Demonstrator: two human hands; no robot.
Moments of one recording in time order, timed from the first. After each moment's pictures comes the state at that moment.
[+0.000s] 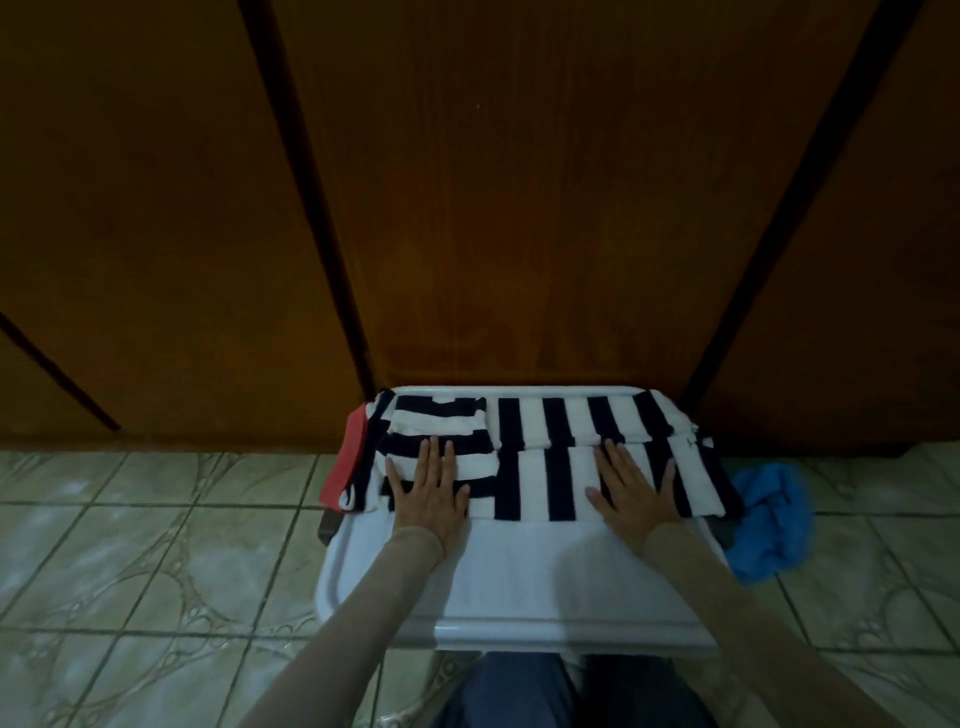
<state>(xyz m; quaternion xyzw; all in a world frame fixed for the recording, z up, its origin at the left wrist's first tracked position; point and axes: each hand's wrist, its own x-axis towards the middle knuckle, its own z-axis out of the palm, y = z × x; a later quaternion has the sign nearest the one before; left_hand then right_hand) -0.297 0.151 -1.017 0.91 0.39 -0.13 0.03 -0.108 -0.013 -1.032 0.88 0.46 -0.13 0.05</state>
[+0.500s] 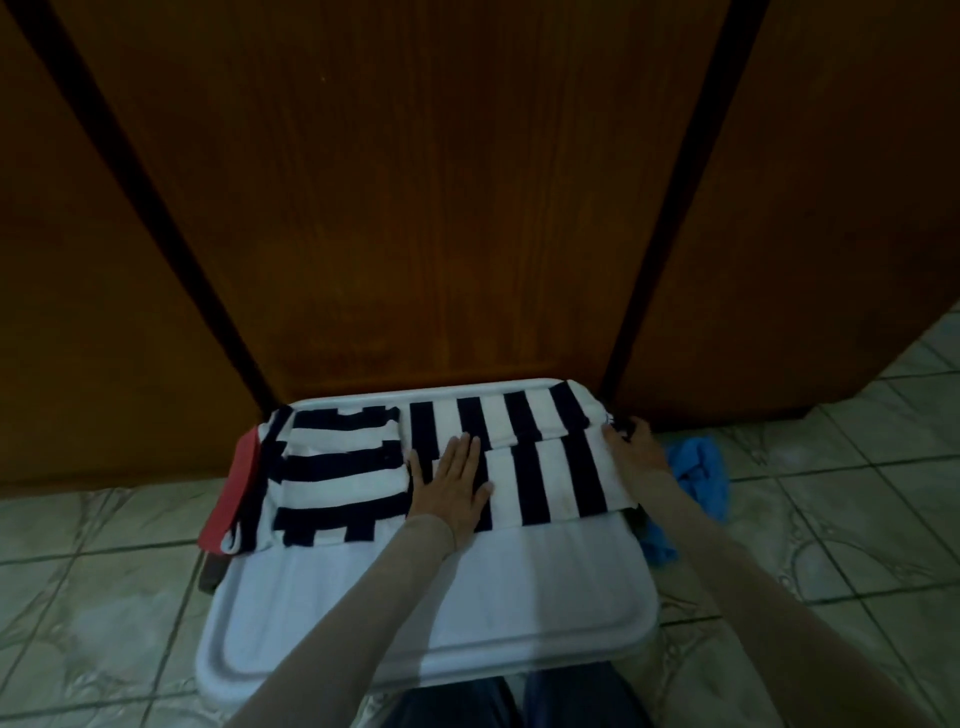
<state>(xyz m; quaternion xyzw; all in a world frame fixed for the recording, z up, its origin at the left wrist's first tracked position) -0.195 0.106 -1.029 0.95 0.25 -0.15 0.09 -0.016 -0.044 -1.012 0.90 0.07 -0.23 -0.37</state>
